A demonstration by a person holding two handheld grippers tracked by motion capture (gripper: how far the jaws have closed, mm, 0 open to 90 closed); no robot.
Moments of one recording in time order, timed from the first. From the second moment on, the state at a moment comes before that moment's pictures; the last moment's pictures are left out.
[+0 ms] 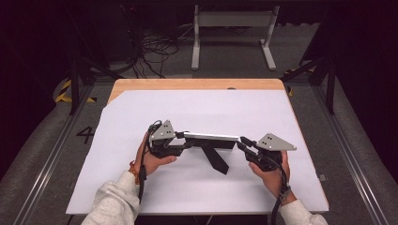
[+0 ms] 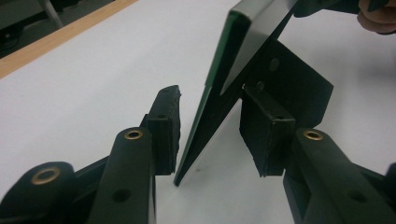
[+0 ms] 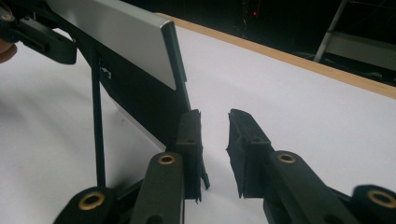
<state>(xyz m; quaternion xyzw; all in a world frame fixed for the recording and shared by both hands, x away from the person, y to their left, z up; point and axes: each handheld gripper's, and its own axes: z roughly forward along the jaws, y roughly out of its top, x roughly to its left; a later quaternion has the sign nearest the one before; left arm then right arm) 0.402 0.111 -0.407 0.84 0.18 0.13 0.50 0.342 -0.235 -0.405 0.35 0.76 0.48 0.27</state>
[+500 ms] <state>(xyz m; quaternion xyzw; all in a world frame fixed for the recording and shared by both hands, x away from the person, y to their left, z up) 0.406 0.128 -0.409 0.83 0.20 0.13 0.50 0.332 -0.233 -0.403 0.33 0.77 0.48 0.27</state>
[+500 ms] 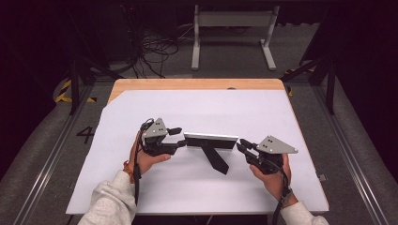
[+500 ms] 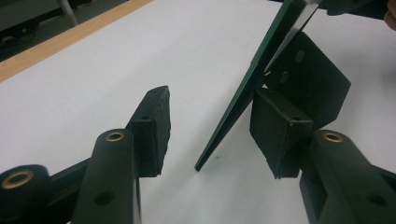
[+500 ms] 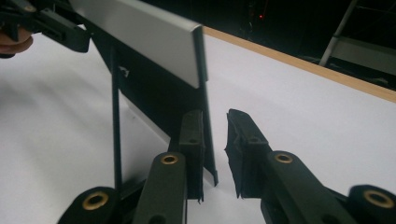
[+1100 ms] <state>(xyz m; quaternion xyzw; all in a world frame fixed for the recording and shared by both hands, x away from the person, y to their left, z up) 0.414 0.107 -0.420 0.85 0.19 0.11 0.48 0.339 -0.222 -0.410 0.32 0.78 0.47 0.27</state>
